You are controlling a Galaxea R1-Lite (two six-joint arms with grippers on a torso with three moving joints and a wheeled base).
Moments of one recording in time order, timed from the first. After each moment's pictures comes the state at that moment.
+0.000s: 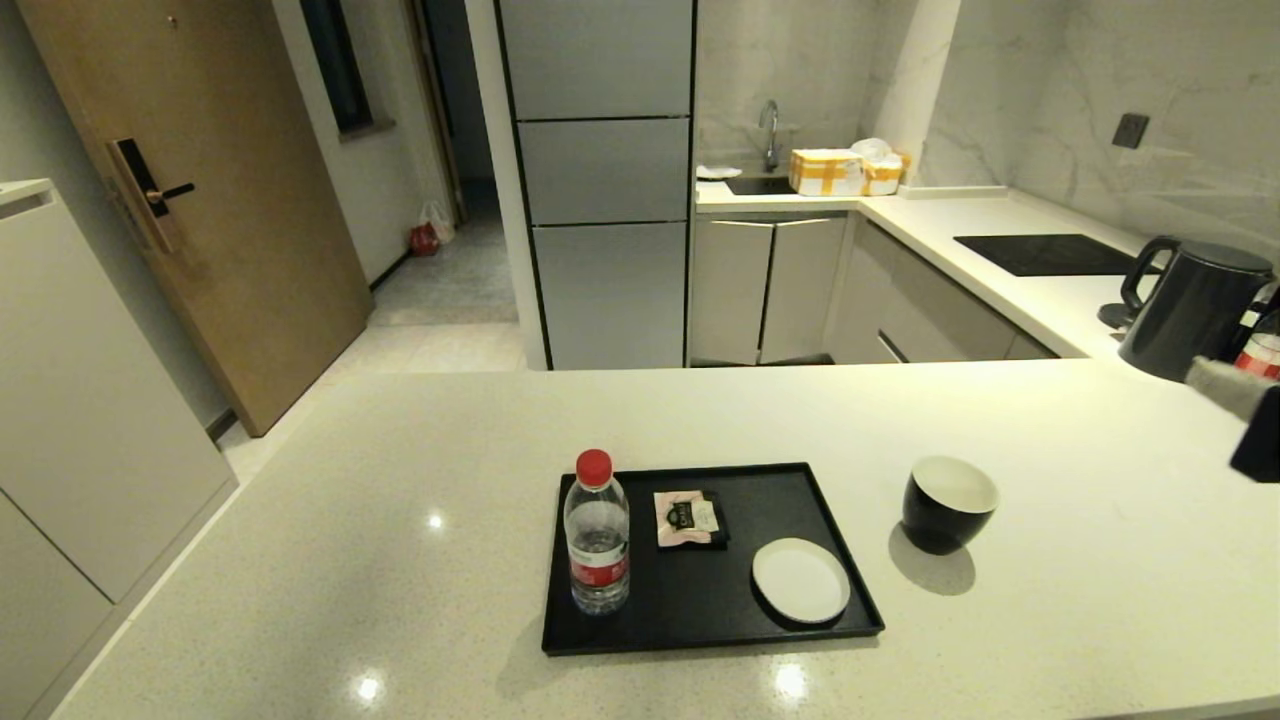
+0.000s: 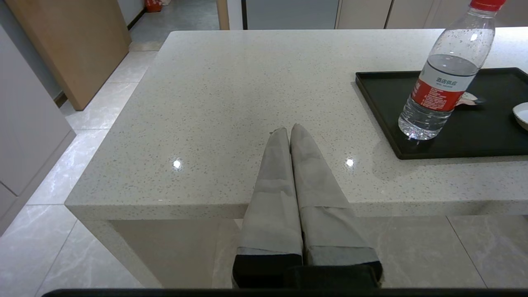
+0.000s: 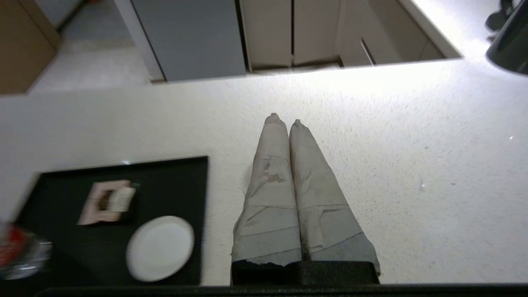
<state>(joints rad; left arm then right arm) 0.00 0.00 -0.02 0.05 0.00 0.00 0.01 1.10 -0.56 -0.42 -0.02 0.04</state>
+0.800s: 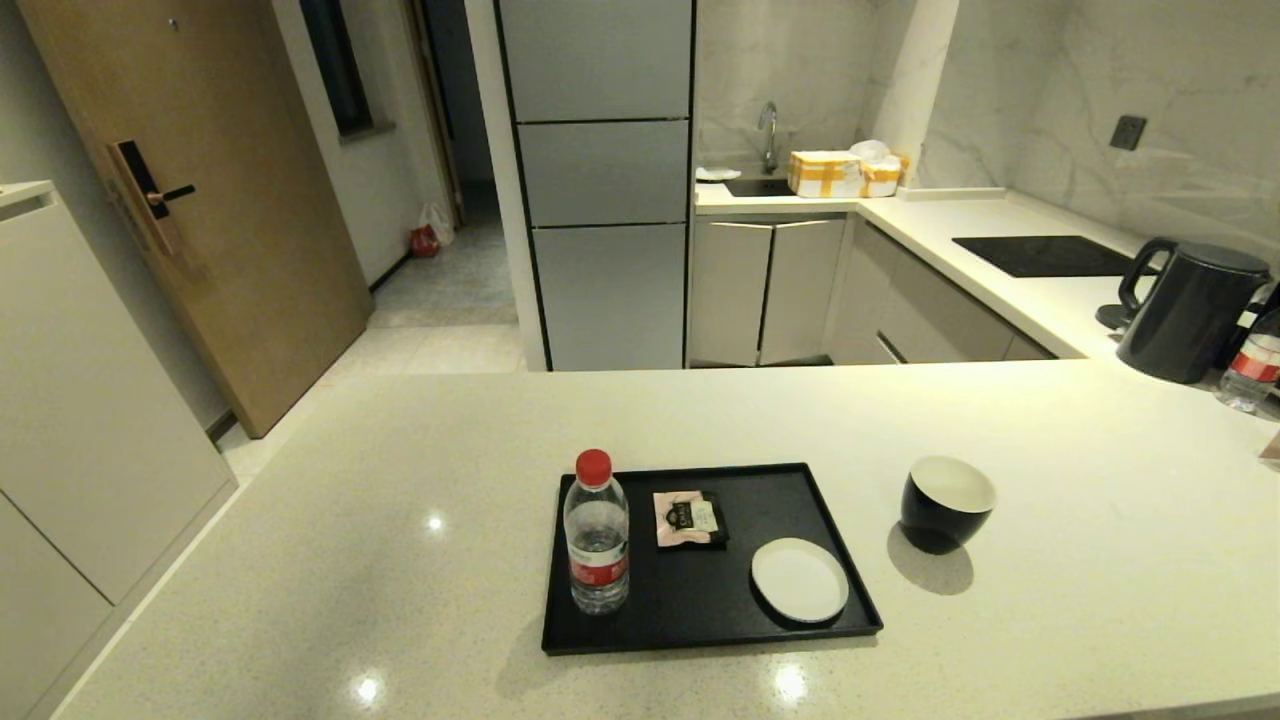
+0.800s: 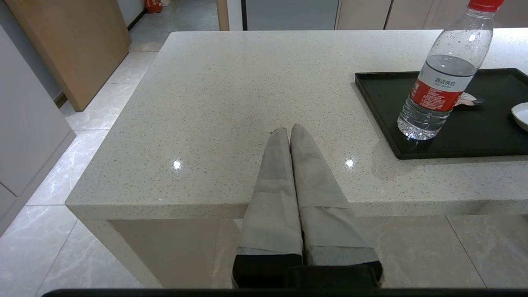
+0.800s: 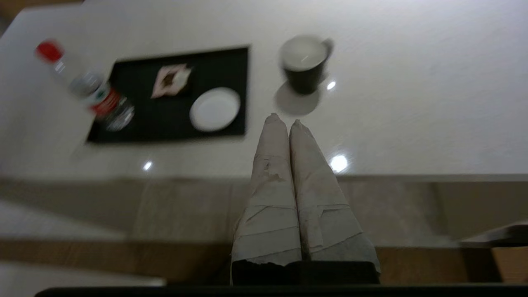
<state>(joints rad) 0.00 0.00 -0.02 0.05 0.00 0.00 0.03 0.57 -0.91 0.68 0.08 0.08</state>
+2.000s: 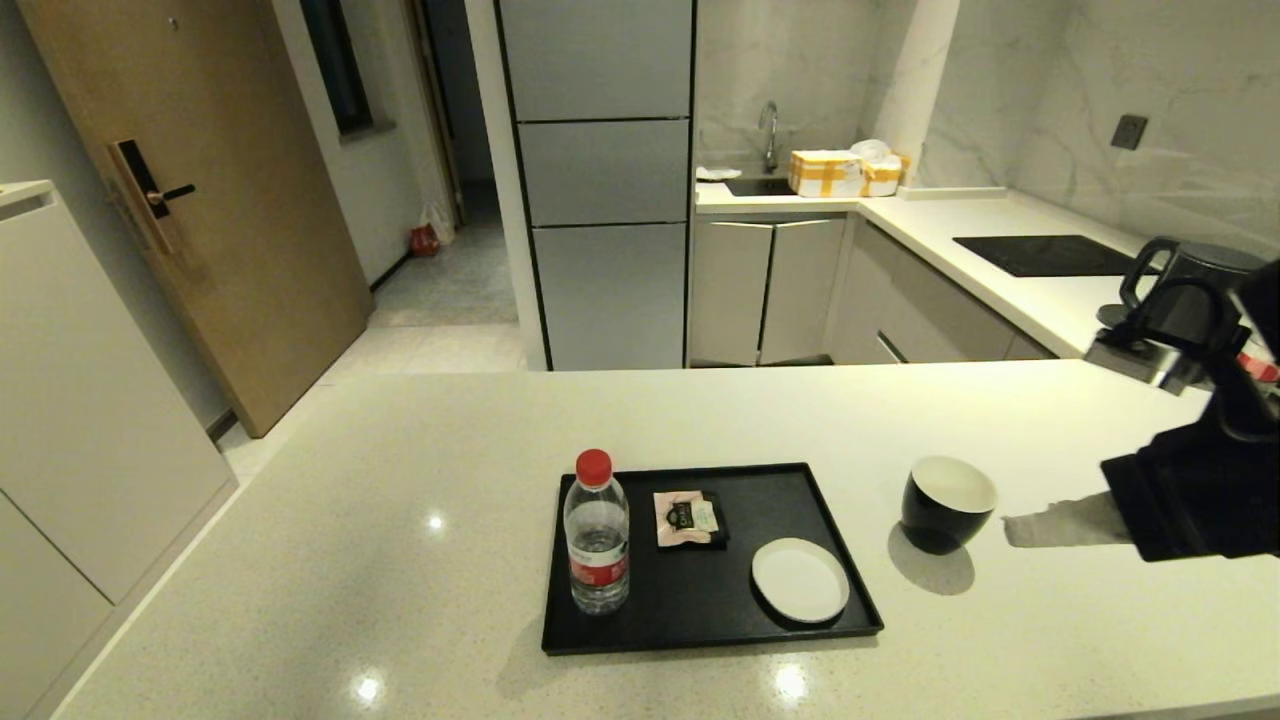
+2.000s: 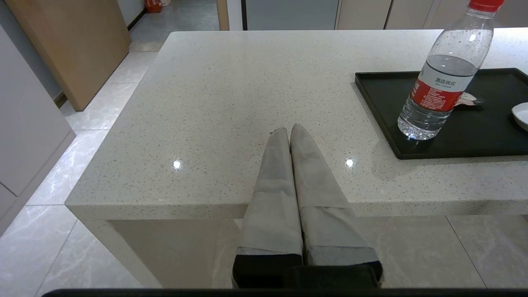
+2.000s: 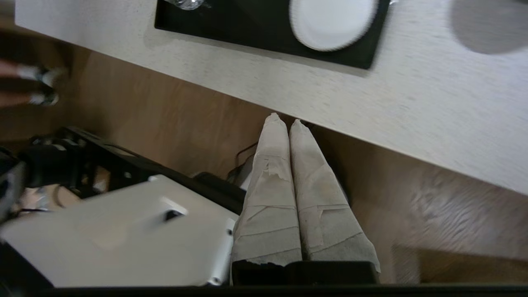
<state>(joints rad) 0.00 0.00 -0.02 0.05 0.00 0.00 0.21 1.44 -1.06 0.56 0.43 0.13</state>
